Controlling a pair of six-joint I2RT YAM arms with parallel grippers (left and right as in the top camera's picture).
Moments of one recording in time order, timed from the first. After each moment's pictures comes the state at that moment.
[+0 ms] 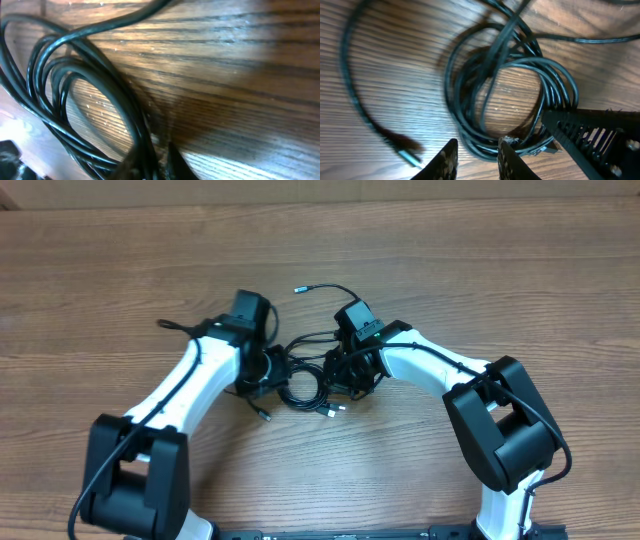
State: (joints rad) left arm -0.29 1.72 1.11 -0.81 0.25 -0.59; right arm 0.56 2.01 1.24 -0.55 -0.46 0.69
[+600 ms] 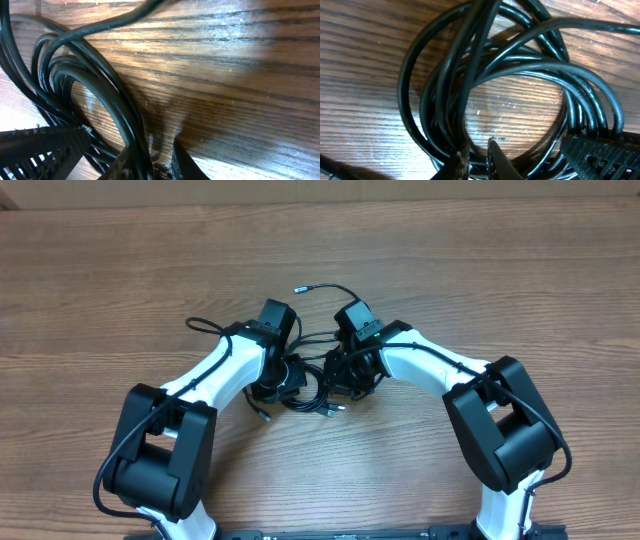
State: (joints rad) left arm -0.36 1.84 1.11 -0.75 0.20 -0.63; right arm 0.56 2.01 1.24 -0.56 -0.46 0.69
